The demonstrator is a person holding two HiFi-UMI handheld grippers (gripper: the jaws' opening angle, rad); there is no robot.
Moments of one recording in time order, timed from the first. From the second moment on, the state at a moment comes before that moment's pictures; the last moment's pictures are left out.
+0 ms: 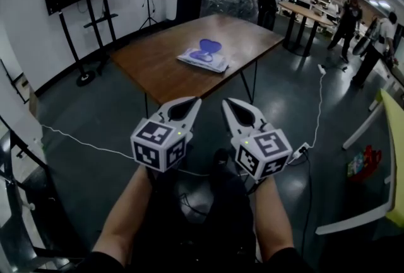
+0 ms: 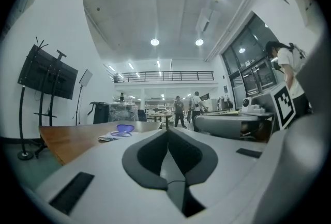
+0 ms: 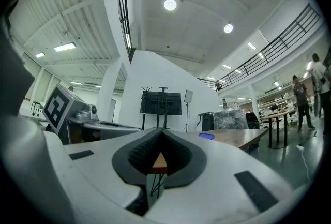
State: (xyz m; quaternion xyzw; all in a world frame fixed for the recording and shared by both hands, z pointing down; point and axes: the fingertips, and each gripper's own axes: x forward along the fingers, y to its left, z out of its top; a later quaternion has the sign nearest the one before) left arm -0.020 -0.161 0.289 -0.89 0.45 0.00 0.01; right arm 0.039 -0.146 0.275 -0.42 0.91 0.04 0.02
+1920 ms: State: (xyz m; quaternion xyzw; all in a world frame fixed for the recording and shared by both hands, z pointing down) left arm -0.051 -0.498 0.324 -0.91 0.38 -0.16 0.01; right arm 0.040 -0.551 0.324 -0.46 0.88 -0.02 -0.12
